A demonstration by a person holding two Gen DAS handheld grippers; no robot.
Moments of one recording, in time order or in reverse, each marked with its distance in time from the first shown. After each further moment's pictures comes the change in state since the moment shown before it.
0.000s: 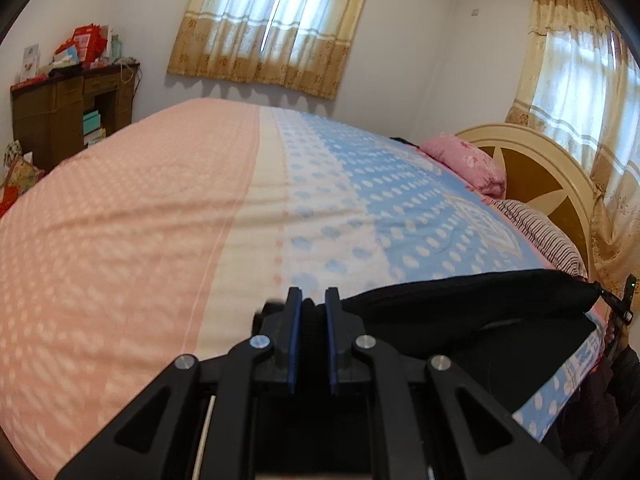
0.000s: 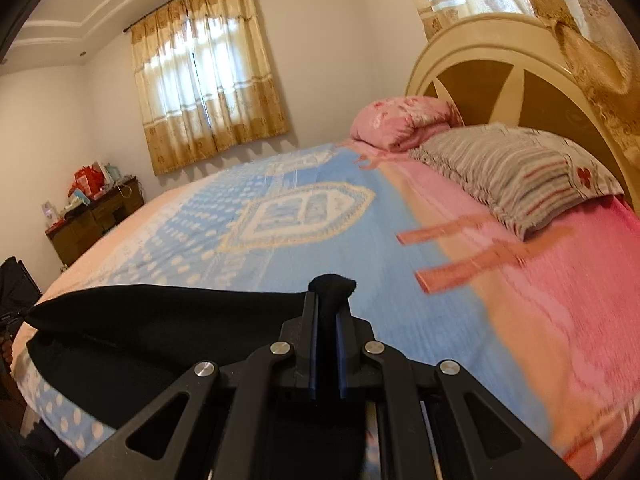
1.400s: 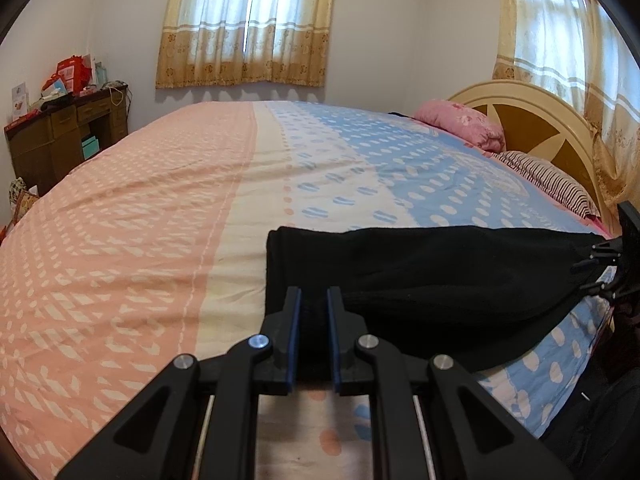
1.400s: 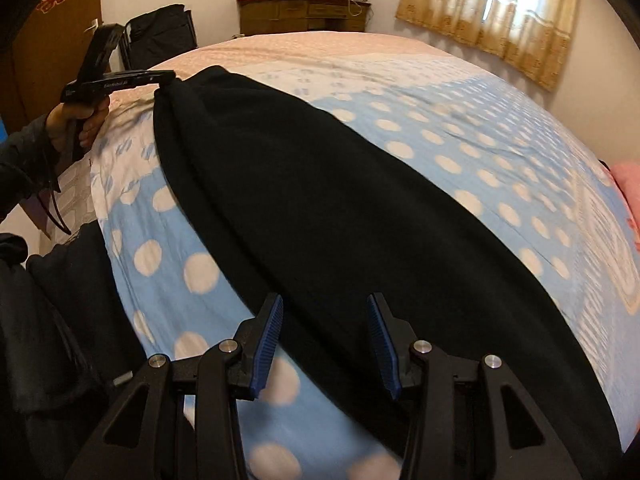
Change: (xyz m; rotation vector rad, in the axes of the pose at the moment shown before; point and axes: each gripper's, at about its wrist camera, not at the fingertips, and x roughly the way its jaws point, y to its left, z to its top) left arm -0.017 -0.003 -0.059 0.174 0.013 0.062; right arm 0.077 0.404 -0.135 -0.778 0.458 0.468
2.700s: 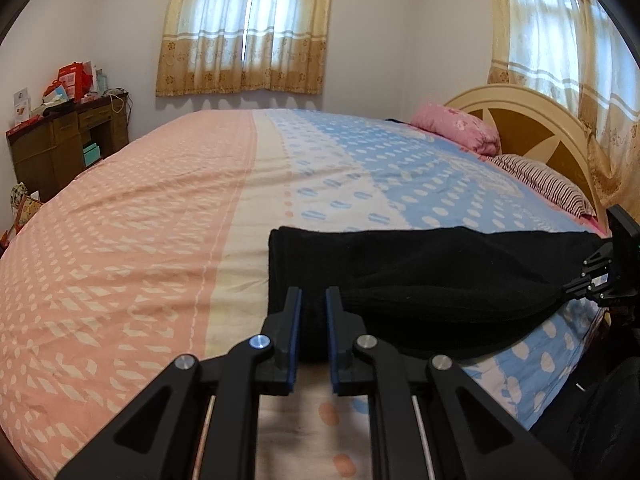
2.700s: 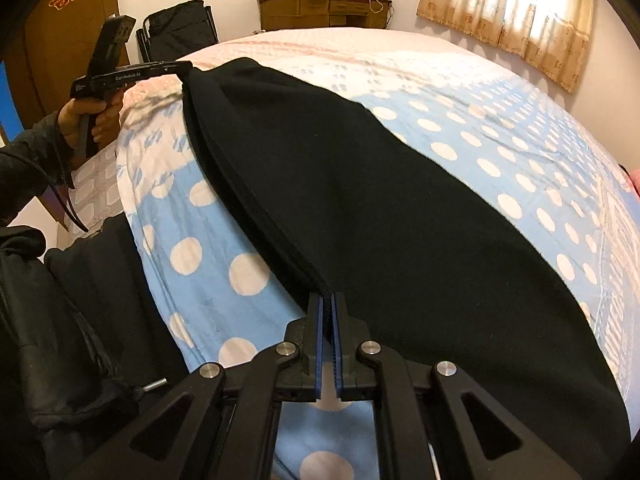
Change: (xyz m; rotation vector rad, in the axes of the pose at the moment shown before) left arm -0.018 0.000 -0.008 0.001 -0.034 -0.004; right arm -0.003 0.018 -0.006 -0.027 0.025 0.066
